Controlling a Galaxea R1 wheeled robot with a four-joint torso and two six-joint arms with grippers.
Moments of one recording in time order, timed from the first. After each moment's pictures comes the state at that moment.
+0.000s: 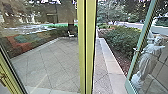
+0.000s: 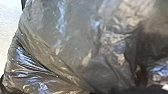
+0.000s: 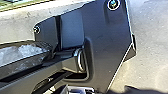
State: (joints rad) left arm 1.52 3.00 -2.67 -0.61 0.07 0.63; right arm -1.40 2.62 -2.17 0.09 -0.23 0.08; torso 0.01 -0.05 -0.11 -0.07
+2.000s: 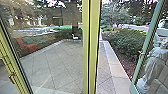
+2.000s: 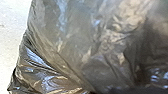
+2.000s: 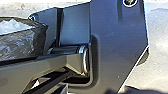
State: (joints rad) left arm 1.51 3.02 -2.73 -0.61 0.05 0.63; right arm -1.53 3.04 -2.70 -0.01 -0.05 0.05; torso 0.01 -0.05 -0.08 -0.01
